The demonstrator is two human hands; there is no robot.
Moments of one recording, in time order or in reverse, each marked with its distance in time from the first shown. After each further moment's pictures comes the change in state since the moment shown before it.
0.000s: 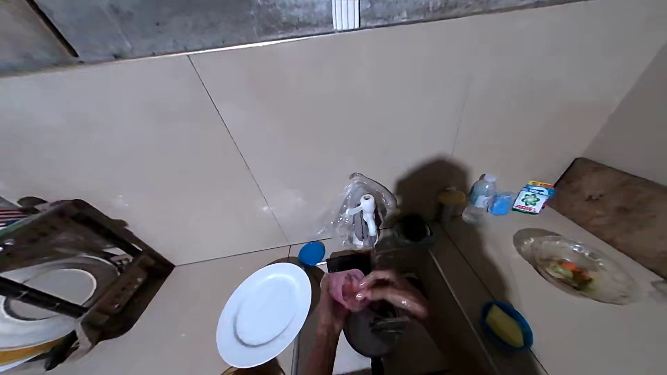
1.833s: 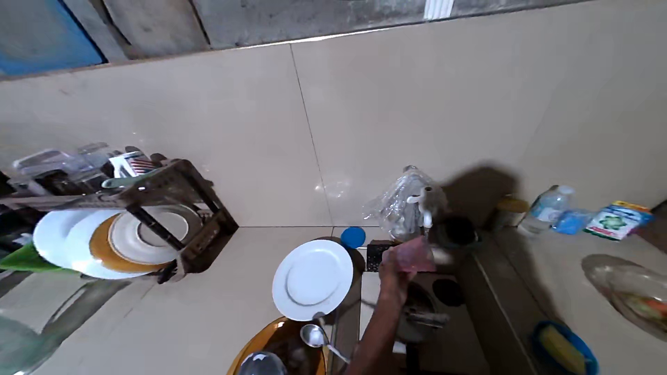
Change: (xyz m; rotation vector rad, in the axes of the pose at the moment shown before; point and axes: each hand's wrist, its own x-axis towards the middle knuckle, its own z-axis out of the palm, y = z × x) left_hand -0.024 0.028 0.090 -0.123 0.275 -0.139; right_hand -0.096 -0.032 0.175 -0.614 -0.133 0.319
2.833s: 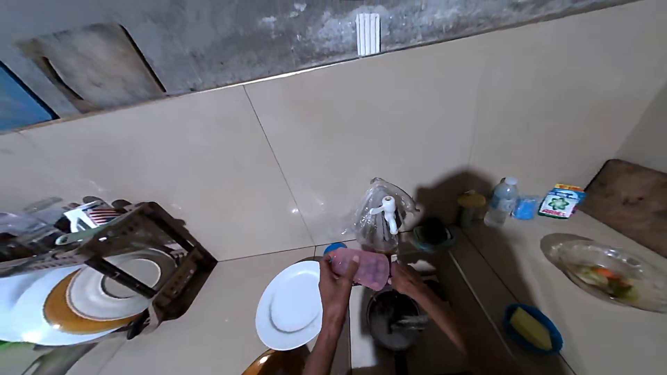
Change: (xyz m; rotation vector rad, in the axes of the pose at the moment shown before) left_hand -0.043 0.077 -0.034 0.793 0.041 0.661; right_hand 0.145 0.078 -0.147 -0.341 0.166 0.203
